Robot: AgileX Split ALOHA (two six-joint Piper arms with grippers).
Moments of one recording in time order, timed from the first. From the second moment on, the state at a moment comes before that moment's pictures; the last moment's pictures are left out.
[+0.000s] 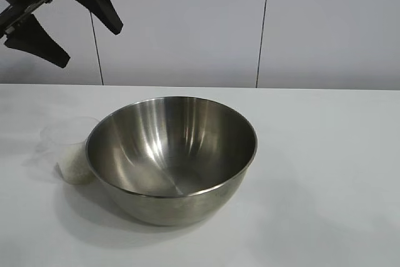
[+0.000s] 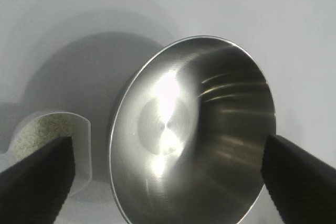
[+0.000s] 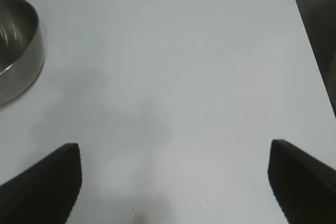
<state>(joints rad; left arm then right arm) -0.17 1.80 -1.44 -0.66 1.01 0.28 -0.02 0.00 -0.50 0.01 1.13 -0.04</state>
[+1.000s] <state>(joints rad) -0.17 1.80 -1.44 -0.66 0.95 0.28 -0.02 -0.02 -0.50 0.05 1.10 -0.03</state>
